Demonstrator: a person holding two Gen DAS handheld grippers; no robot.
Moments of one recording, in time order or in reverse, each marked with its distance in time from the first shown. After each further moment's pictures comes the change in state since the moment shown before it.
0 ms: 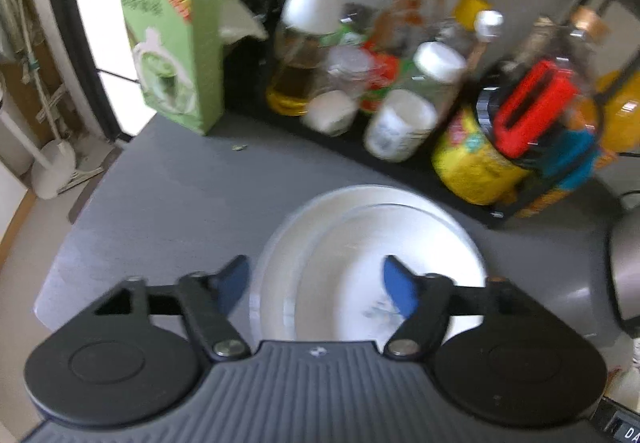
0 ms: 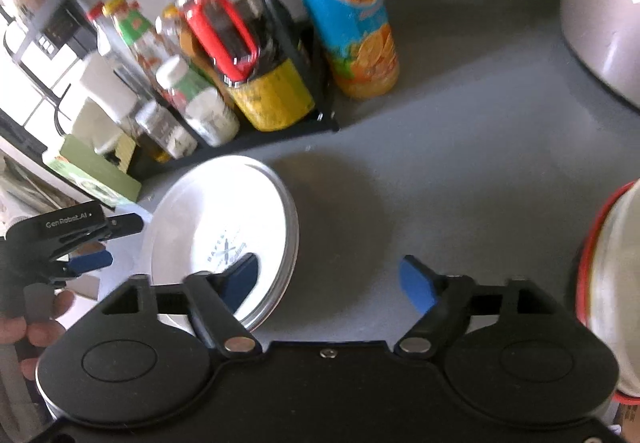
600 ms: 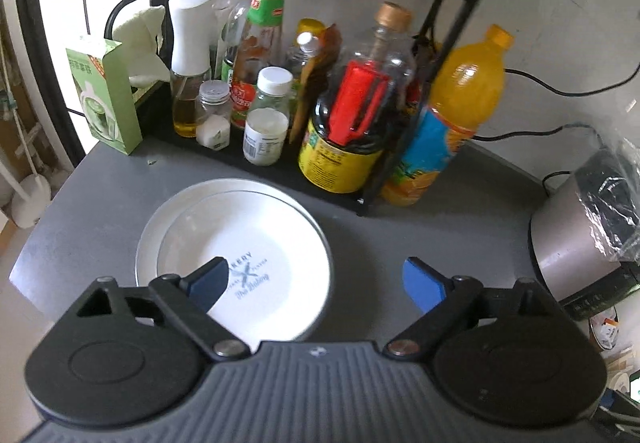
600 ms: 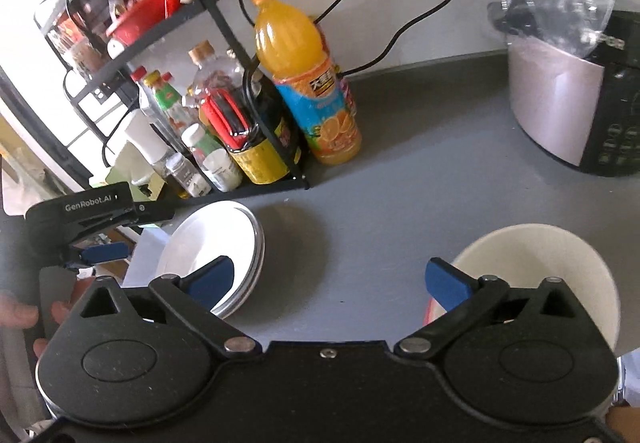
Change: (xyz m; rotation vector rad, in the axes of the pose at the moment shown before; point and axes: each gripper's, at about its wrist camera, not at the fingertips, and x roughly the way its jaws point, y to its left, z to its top) left arm -0.087 -0.126 -0.051 0.063 -0.112 -0.055; right arm -0.102 -0.094 -0.006 -0.068 -0.141 0.123
